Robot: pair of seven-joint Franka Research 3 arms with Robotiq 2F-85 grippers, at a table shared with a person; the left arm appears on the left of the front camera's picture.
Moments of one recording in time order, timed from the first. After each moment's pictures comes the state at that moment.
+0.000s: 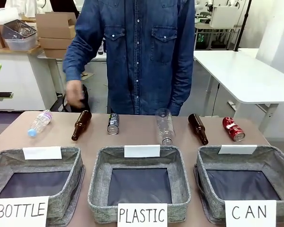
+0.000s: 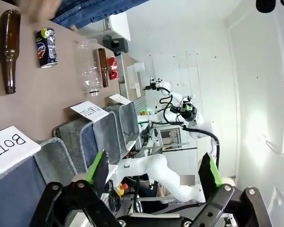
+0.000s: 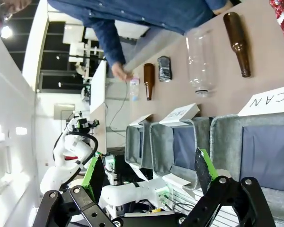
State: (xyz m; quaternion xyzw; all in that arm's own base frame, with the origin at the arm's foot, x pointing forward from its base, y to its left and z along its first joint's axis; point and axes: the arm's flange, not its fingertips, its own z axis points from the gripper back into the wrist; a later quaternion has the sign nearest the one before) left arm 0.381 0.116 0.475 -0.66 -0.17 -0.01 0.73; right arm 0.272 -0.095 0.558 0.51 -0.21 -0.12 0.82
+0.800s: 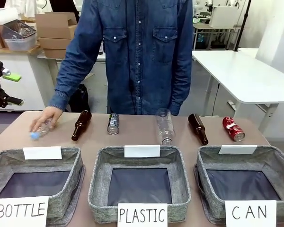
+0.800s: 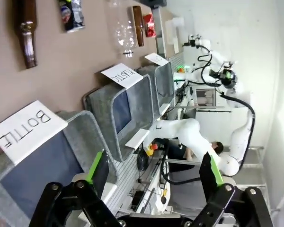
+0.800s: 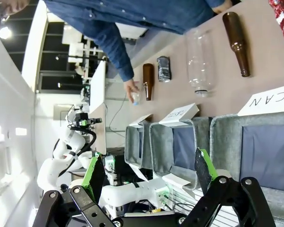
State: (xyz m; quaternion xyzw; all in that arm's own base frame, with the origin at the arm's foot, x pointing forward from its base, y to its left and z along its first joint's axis) left arm 0.423 0.105 0.484 -0.58 -0.06 -0.09 0.81; right arm 0.272 -0.094 0.558 0.51 -0.21 -0.12 0.83
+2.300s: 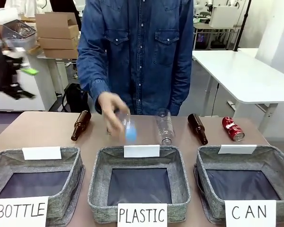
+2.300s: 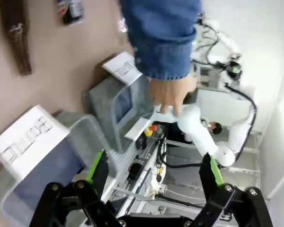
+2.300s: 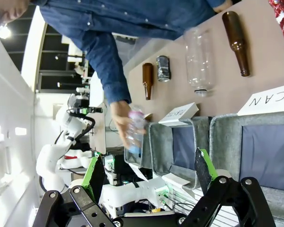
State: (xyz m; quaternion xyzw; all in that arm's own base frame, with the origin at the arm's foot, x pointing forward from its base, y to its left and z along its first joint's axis) left arm 0.494 0.080 0.490 -0.55 0.03 -0.10 0.83; right arm 0.273 -0.094 0.557 0.51 -0.21 -0.12 0.83
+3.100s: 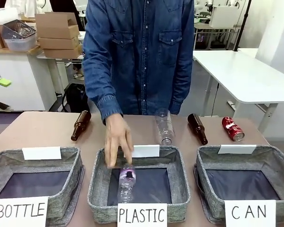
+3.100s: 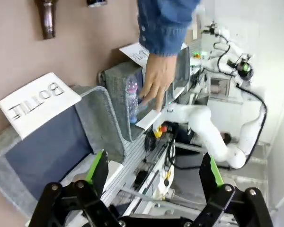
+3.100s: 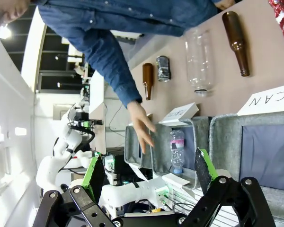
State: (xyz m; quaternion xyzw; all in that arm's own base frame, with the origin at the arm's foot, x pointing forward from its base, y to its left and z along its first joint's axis) left arm 0.434 0.086 0.486 -0.53 0.01 -0.10 0.84; right arm 0.272 -0.095 0.558 0.51 -0.21 -0.12 0.83
